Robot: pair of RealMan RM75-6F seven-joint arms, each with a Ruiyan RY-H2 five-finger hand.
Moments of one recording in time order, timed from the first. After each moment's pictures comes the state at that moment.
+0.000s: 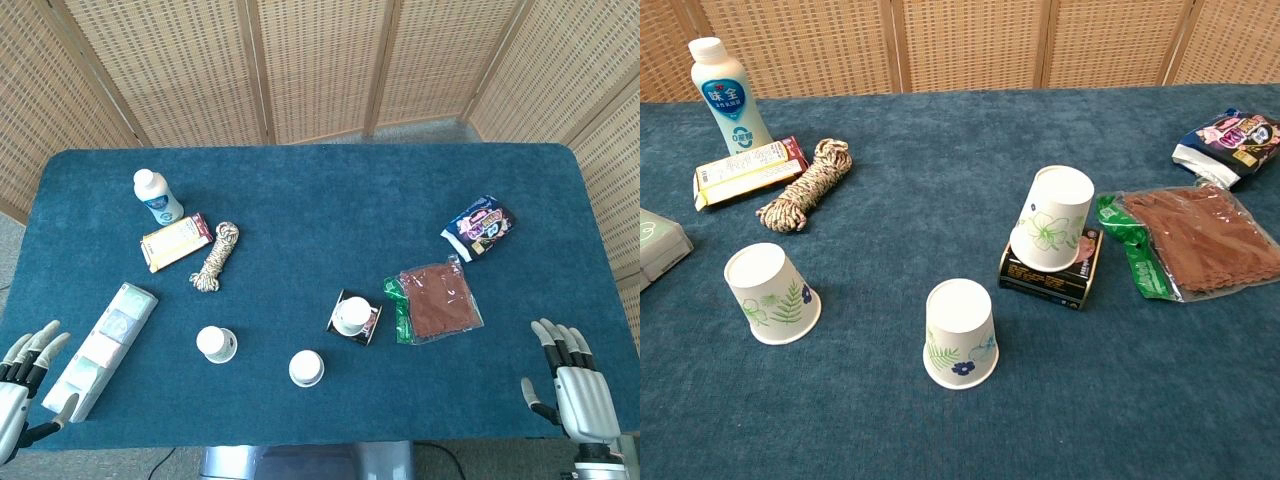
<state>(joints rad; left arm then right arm) 0.08 -1.08 0.13 -1.66 1.79 1.67 -0.17 -0.04 -1.15 -0.01 -1.77 -1.55 1.52 -0.06</state>
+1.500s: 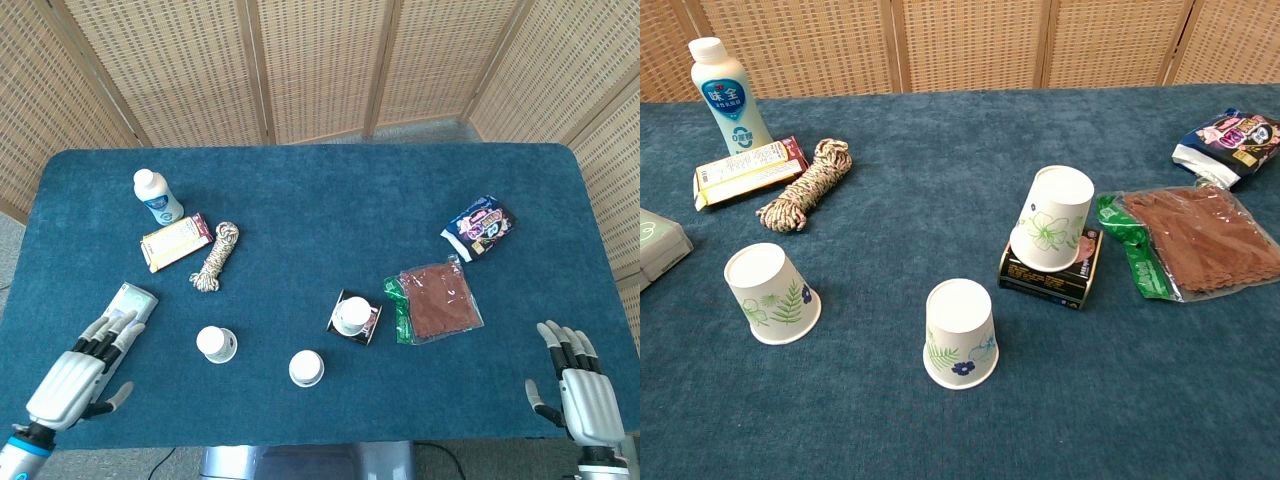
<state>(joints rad) -0.12 -1.05 0.11 -1.82 1.76 1.34 0.02 -0.05 -1.14 -0.01 -1.77 -1.54 1.53 -0.04</state>
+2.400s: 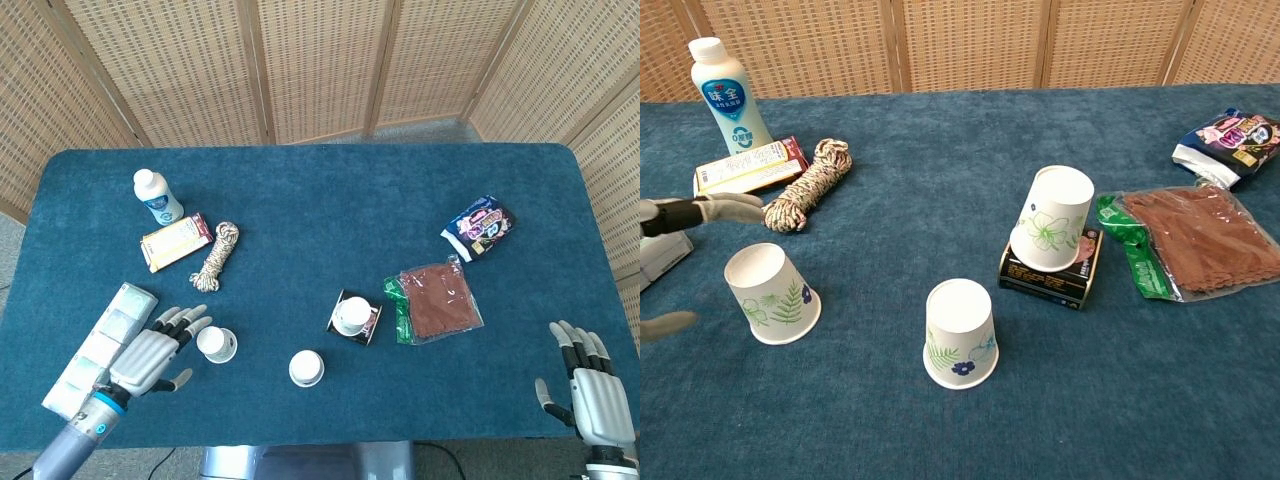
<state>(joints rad) -0.33 -1.25 0.02 -1.80 1.55 1.03 0.15 -0.06 -1.14 0.00 -1.77 -1.49 1.52 -0.04</state>
